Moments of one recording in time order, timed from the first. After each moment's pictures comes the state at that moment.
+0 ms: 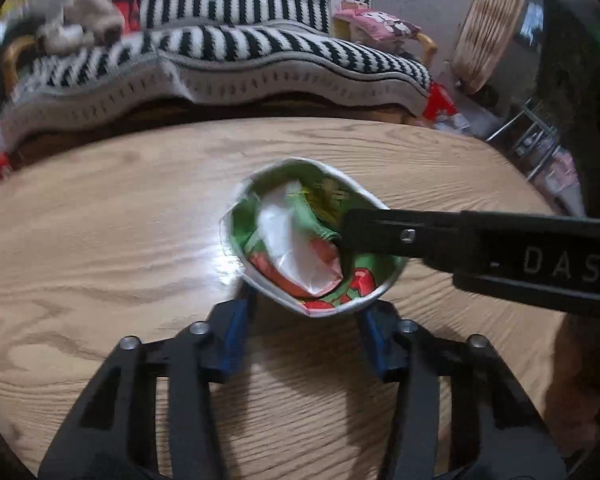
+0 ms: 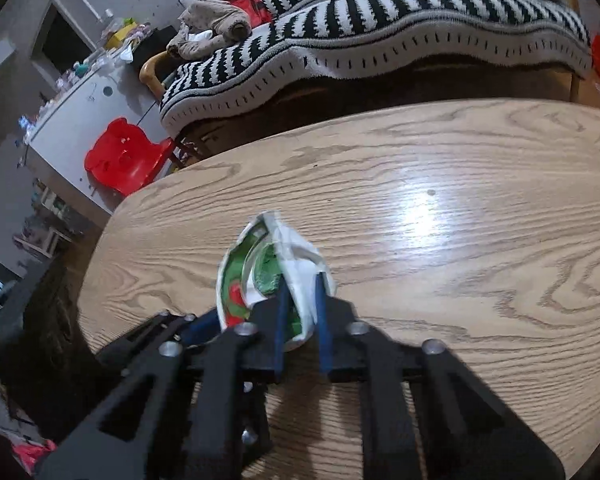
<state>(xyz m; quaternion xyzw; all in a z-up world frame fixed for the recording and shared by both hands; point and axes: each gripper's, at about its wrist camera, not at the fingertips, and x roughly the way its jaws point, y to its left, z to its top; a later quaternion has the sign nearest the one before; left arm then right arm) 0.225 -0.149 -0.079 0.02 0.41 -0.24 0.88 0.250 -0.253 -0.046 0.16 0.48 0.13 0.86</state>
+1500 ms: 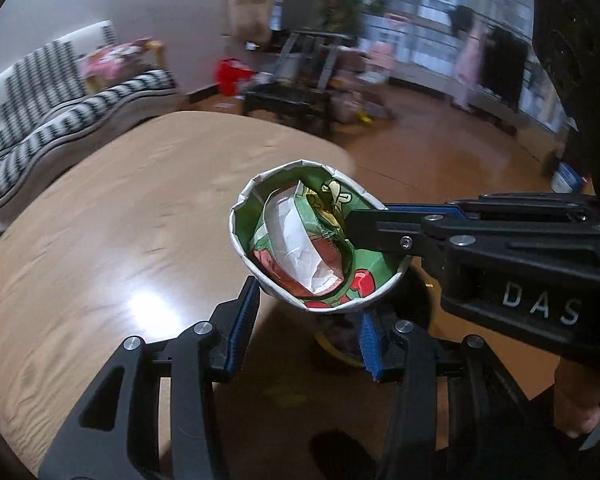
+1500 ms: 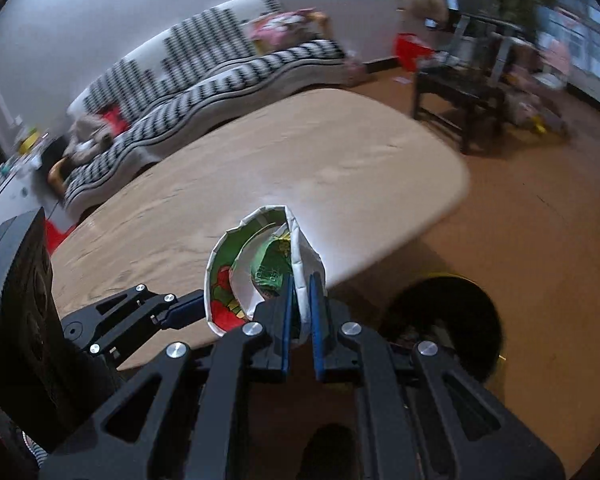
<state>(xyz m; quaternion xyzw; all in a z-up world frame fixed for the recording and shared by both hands) -0.139 -0.438 -0.028 0.19 0.33 -0.51 0.77 -0.221 -0.528 0.014 0.22 0.38 -0.15 0.89</state>
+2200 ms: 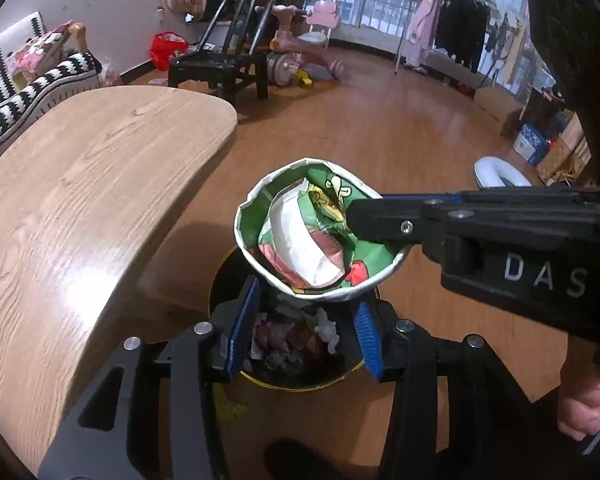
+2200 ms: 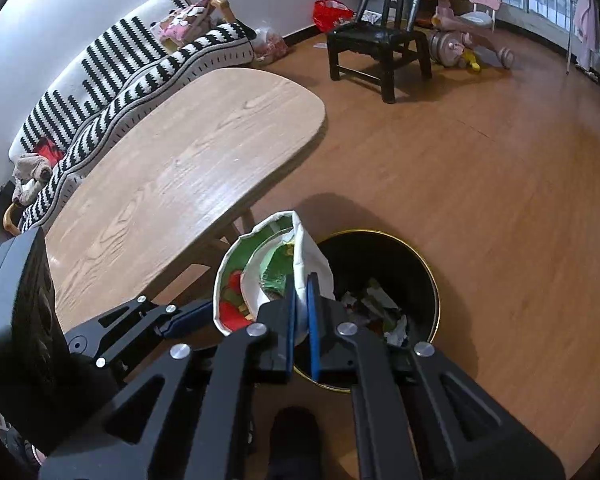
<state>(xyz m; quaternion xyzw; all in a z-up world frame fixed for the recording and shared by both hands) -0.184 -0.549 -0.088 0.22 0.37 -0.57 0.70 -0.281 -0.624 -0.045 0.28 0.41 -0.24 0.83</state>
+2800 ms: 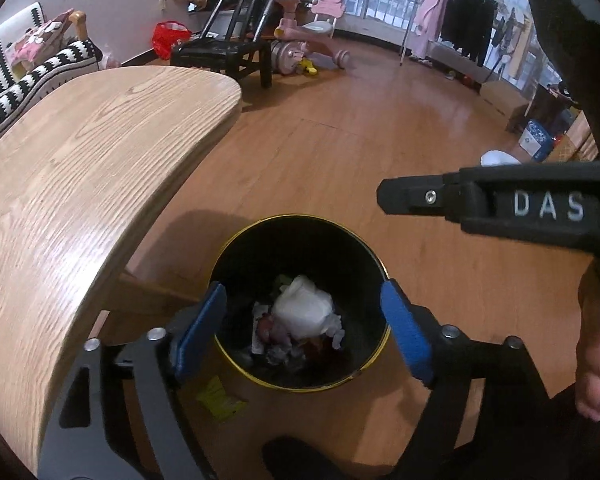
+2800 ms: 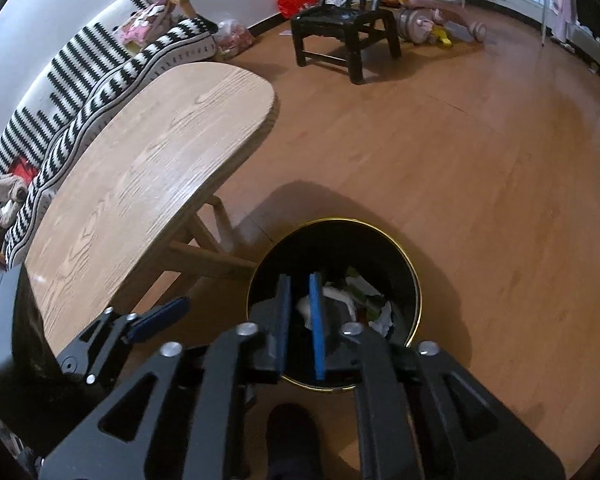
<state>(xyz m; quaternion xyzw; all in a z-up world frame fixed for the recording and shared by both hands) -0.170 -0.555 -0.108 0.23 0.39 -0.56 0.70 -0.283 -0.644 -0.064 0.32 0.42 -0.28 0.80</state>
